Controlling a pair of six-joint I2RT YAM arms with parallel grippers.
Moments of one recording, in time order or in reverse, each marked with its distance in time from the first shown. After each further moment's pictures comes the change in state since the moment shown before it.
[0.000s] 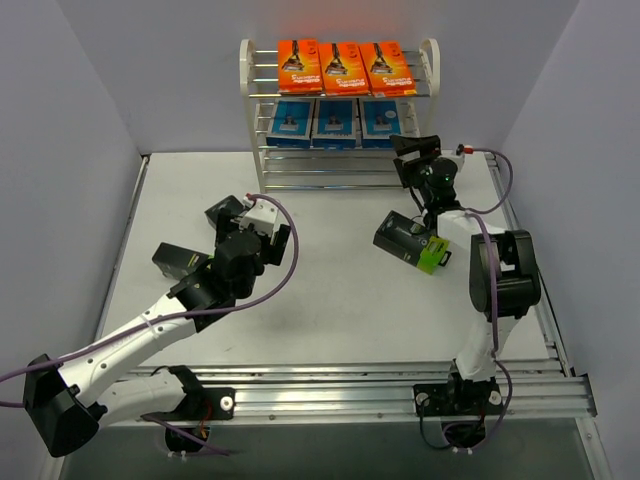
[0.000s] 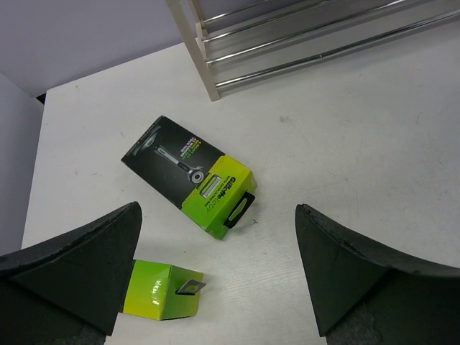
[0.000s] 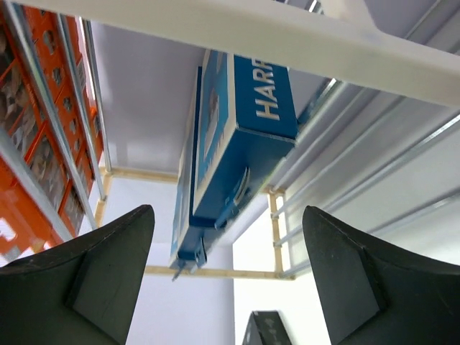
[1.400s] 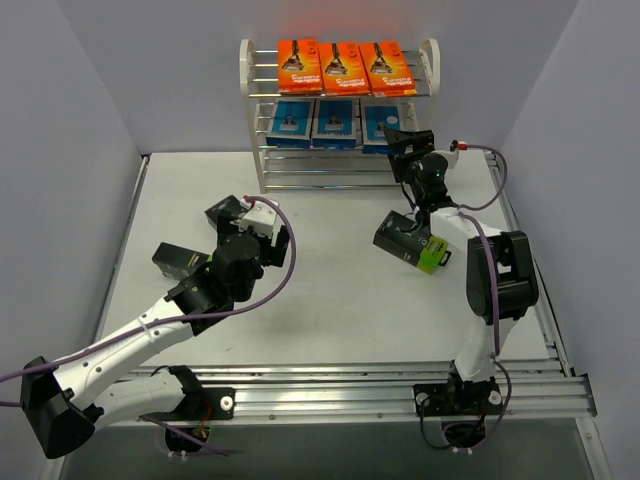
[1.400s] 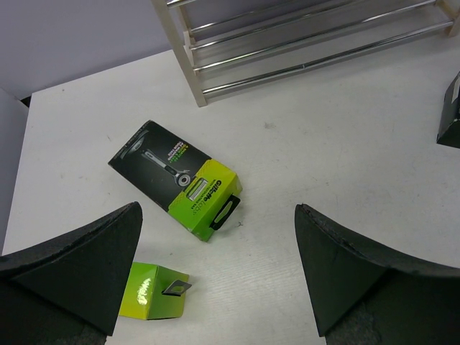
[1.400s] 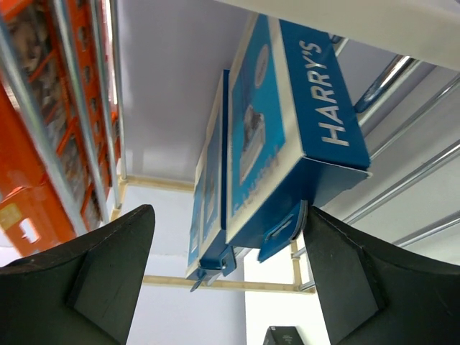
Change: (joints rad) left arm -0.027 -0.023 0.000 0.000 0.001 -0.037; right arm 0.056 -0.049 0.012 -0.041 0.105 0.005
